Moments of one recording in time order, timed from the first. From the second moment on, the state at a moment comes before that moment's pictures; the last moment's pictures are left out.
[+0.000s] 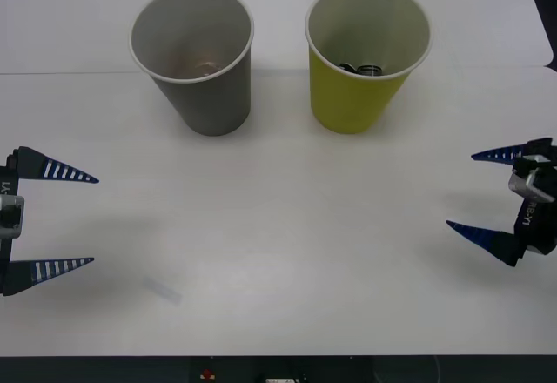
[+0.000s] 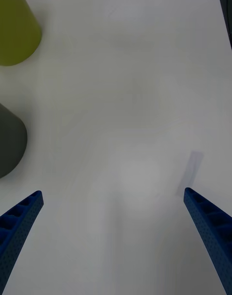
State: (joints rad) right arm 0.10 -0.53 -0.44 -2.09 1.87 -1.37 -0.26; left arm 0.26 1.13 0.26 -2.01 -1.31 -1.13 -0.09
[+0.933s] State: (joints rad) right arm 0.27 -1.05 -0.32 -2.09 1.47 -1.15 -0.25; left arm 0.26 1.13 0.26 -2.01 -1.31 -1.13 -0.09
